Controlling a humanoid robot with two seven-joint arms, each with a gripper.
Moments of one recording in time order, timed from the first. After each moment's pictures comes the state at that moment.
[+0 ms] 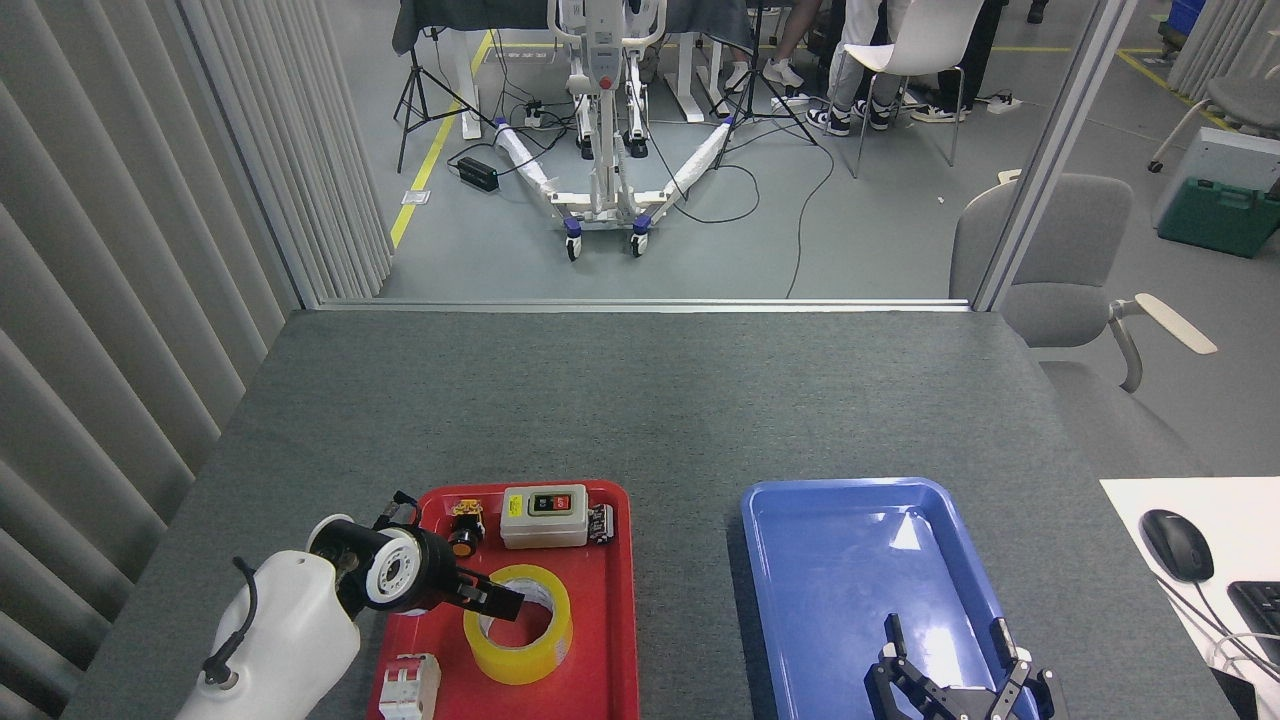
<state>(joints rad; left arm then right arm) -0.52 0.30 -0.47 -1.25 -0.93 -0.11 -1.13 0.30 -0.07 0.06 -1.75 1.42 0.11 -0.15</state>
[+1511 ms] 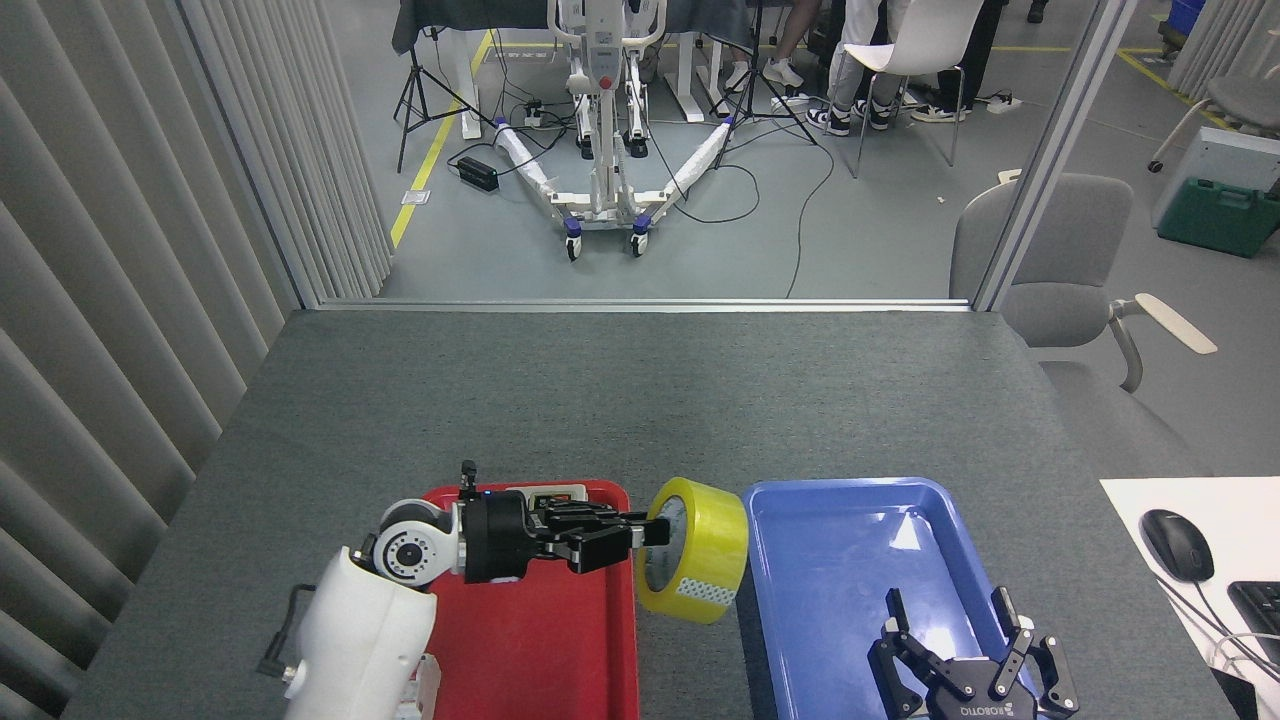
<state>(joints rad) -0.51 -0.02 -0.12 -1.12 -0.38 -0.78 -1.14 0.26 -0.11 0.06 -1.76 1.42 0.08 -0.15</state>
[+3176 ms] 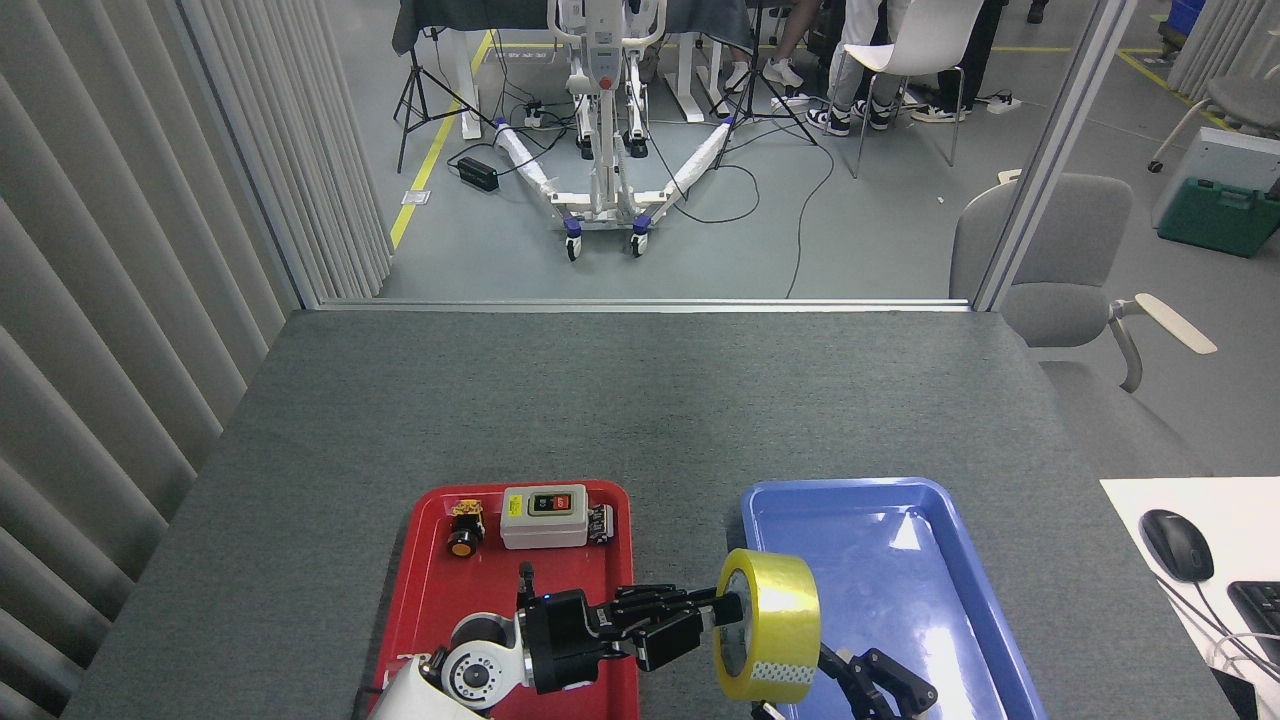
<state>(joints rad) -0.31 -0.06 -0.28 -1.21 -0.42 -0.79 -0.85 0.25 -0.20 0.10 -1.72 1.35 -0.78 -0.34</state>
